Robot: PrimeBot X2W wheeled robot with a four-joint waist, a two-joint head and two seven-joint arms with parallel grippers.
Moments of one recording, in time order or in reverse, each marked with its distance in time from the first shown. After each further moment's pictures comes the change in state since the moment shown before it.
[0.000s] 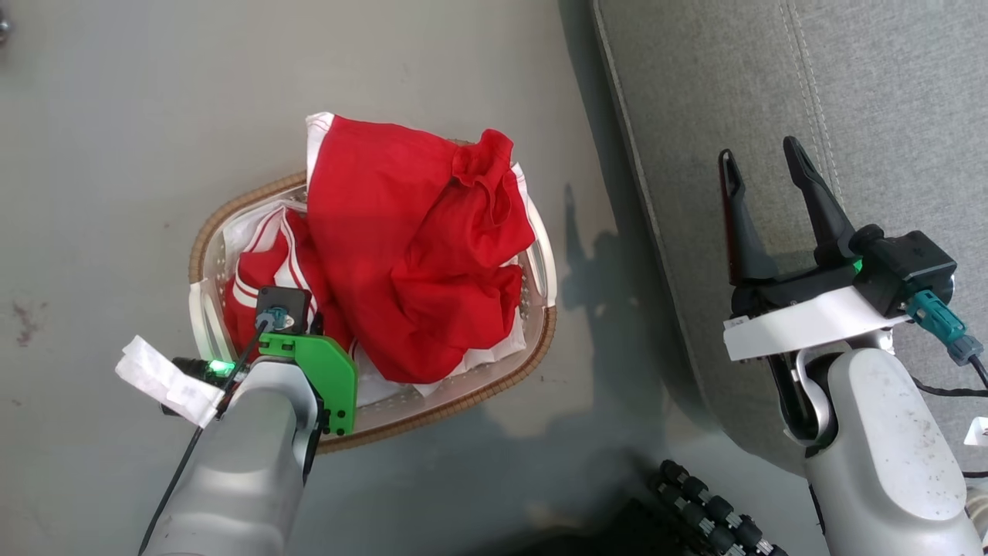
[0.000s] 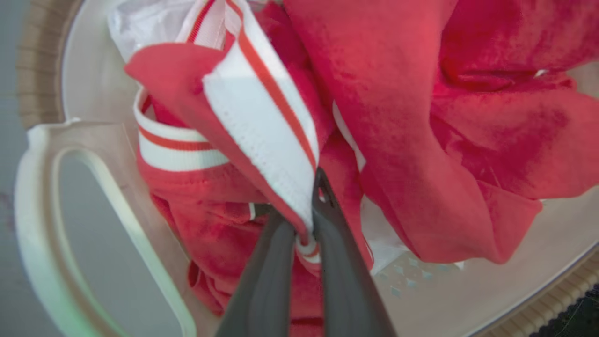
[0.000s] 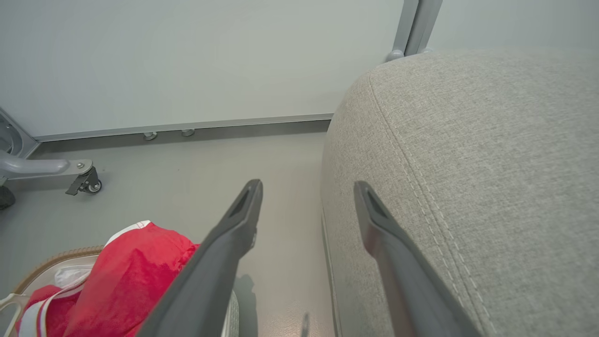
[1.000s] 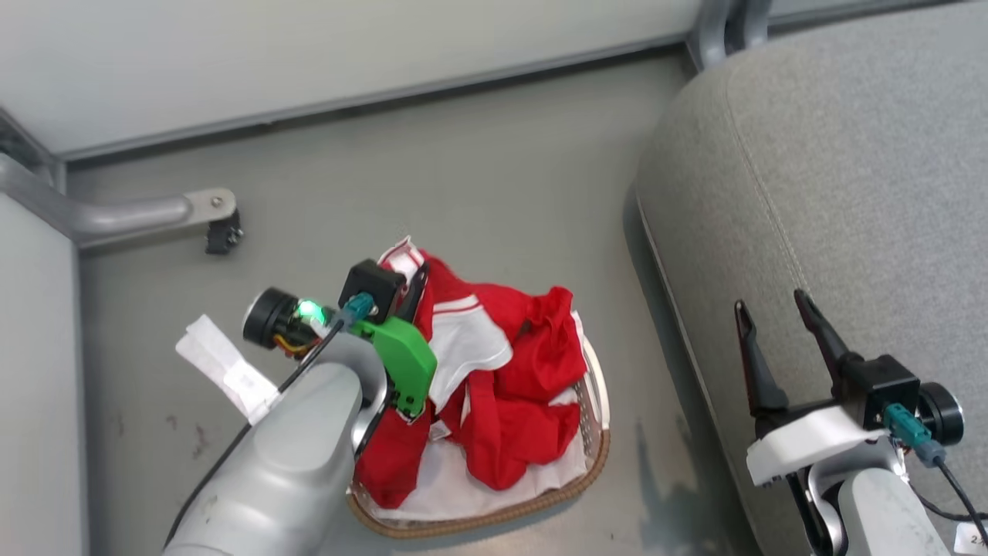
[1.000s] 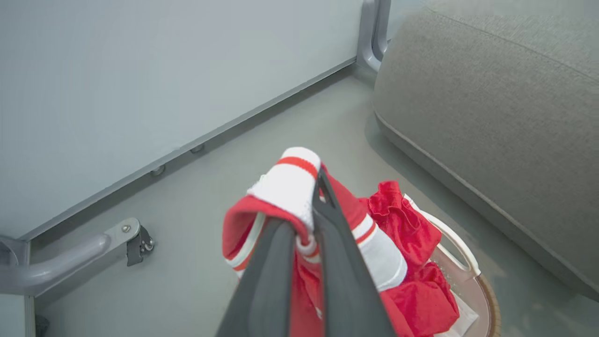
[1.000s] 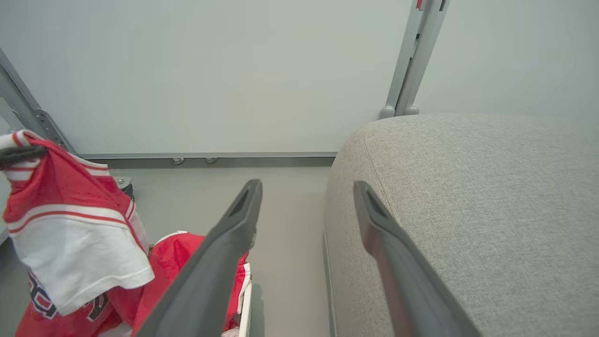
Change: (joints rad) left arm 0.027 0.005 -0.232 -0.281 -0.032 -0.077 -0.110; right arm 0.232 0.001 -0.072 0.079 -0.140 0.000 0.000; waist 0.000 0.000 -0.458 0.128
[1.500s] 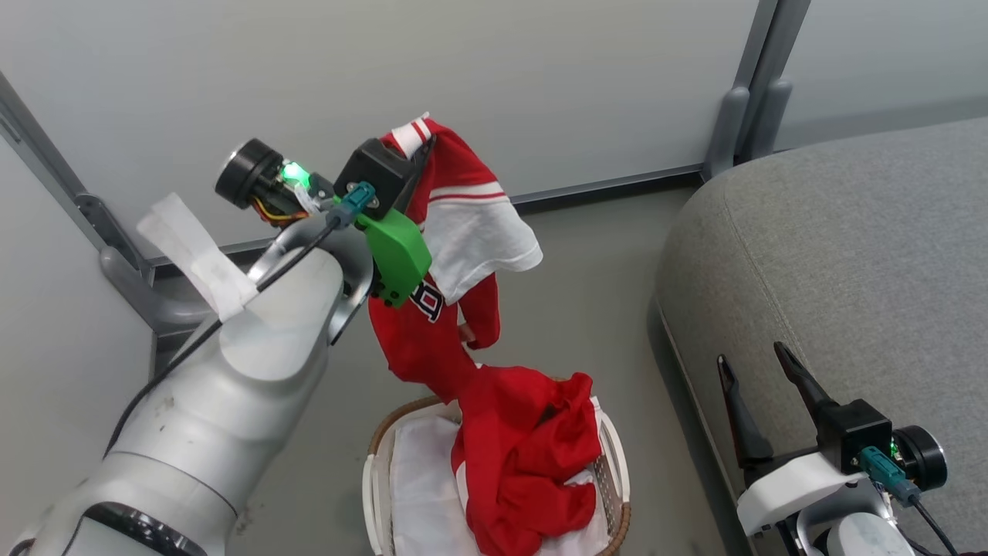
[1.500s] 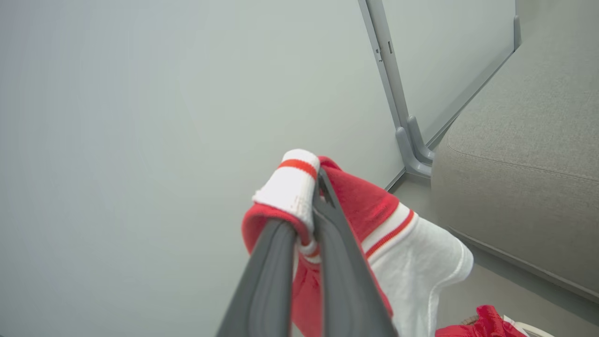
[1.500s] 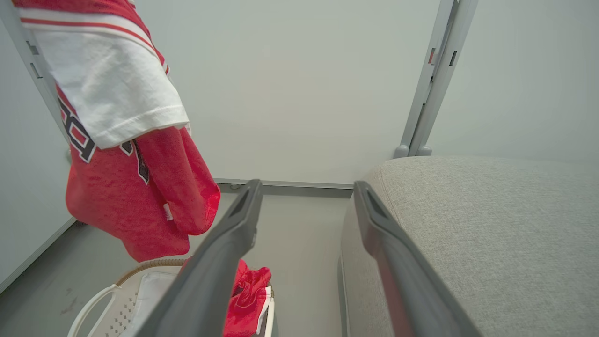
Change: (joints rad) left arm -0.212 0.088 -0.096 -0.146 0.052 -0.014 0.049; right arm 0.089 0.000 0.035 0.014 -0.029 0.000 0.000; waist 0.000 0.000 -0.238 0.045
